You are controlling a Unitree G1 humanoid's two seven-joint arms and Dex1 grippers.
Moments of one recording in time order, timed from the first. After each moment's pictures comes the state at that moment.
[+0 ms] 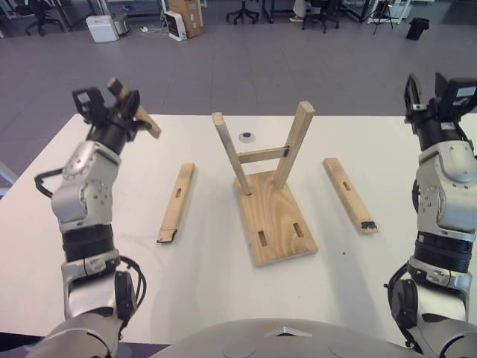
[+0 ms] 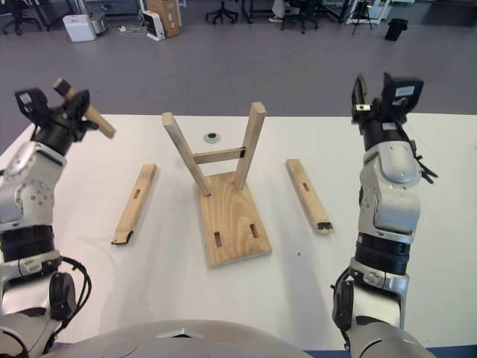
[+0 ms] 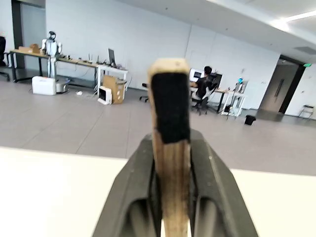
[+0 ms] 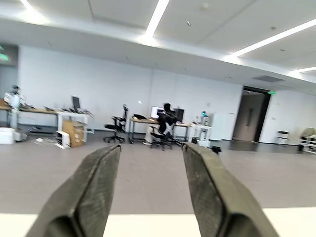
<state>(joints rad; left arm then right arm) -0.36 0.38 0.34 0.02 -0.54 0.39 -0.25 -0.35 -0.41 -0.37 -0.08 0.18 0.25 0.12</state>
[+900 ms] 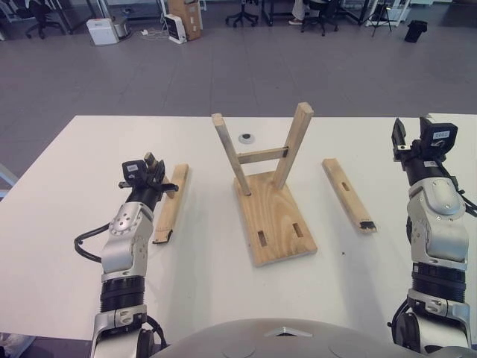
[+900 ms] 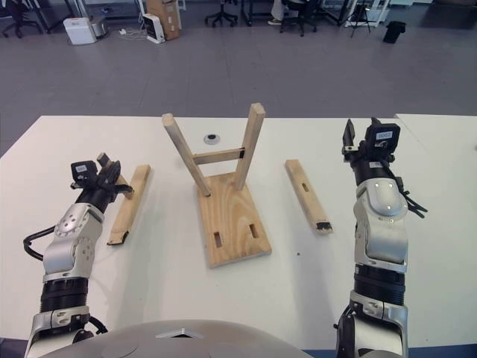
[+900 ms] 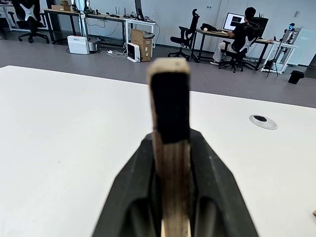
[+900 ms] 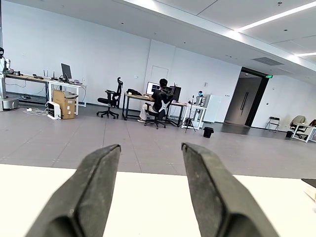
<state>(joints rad) -0.12 0.20 0.23 0.03 -0.30 0.25 -0.14 -0.19 -0.38 -0.33 -0.12 0.15 0.21 0.12</state>
